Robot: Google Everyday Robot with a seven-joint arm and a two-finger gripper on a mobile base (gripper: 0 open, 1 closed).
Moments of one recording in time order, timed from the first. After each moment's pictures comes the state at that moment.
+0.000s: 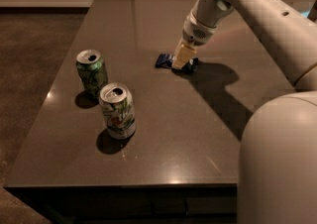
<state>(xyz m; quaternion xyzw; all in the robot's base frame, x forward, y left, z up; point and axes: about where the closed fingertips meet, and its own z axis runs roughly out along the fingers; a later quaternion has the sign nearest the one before) 0.690 -0.079 0.841 -0.62 0.76 0.10 0.18</state>
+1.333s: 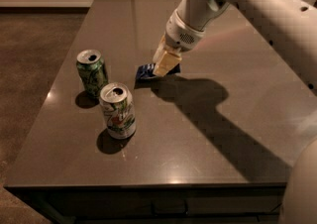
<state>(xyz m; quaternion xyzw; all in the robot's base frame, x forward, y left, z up) 0.607 -0.014 0.872 -0.69 0.68 0.15 0.19</state>
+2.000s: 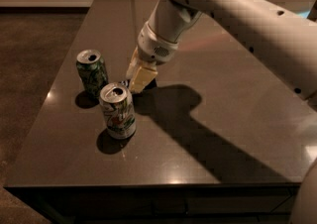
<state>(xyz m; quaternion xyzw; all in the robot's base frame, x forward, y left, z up) 0.554 0.051 0.865 -0.74 0.62 0.19 0.18</state>
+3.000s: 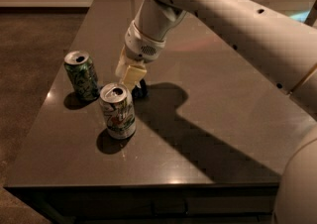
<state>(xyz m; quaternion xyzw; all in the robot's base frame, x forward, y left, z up) 0.560 0.082 0.865 -0.76 0.60 0.18 0.18</state>
